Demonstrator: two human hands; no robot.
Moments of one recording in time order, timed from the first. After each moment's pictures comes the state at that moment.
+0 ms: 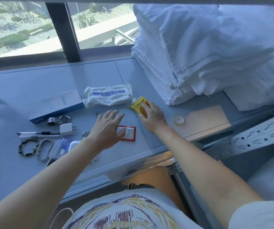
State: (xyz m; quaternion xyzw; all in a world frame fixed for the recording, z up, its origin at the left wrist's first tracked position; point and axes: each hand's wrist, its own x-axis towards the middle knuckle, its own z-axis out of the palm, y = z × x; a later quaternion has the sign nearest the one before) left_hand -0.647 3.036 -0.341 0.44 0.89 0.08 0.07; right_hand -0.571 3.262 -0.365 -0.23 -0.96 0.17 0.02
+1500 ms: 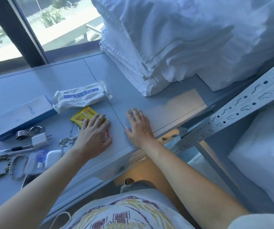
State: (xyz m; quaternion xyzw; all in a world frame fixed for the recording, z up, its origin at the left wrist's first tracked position) left_hand -0.630 3.046 -0.368 0.52 0.85 0.05 0.03; right_hand -0.499 3.227 -0.377 -0.25 -0.96 0.14 0.02
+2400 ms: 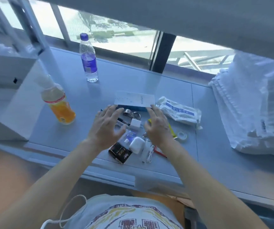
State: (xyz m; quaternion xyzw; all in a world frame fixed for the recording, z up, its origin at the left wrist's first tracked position) left_hand -0.663 2.818 -0.316 0.17 0.96 0.23 -0.02; right_hand -0.662 3.050 -0.320 0.03 -0.97 0.23 0.03
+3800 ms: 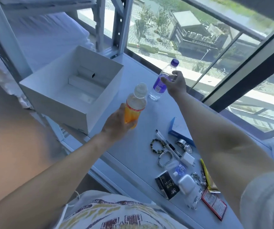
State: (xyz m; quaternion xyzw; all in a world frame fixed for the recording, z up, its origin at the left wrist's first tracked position) left_hand -0.715 2.644 -0.354 -0.08 0.89 0.44 -0.09; right_hand -0.932 2.832 -0.259 0.04 -0.89 0.46 0.03
